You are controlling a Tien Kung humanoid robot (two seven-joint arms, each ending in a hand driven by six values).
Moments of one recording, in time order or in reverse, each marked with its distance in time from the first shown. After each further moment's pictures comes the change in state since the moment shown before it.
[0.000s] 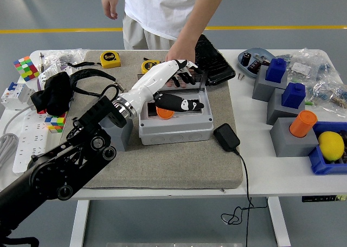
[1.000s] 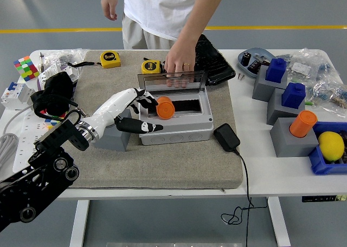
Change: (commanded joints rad) left arm 0.153 0.140 -0.035 -0.035 -0.035 -0.025 0.028; right arm 0.001 -0.002 0.006 0.000 0.010 0.000 0.004
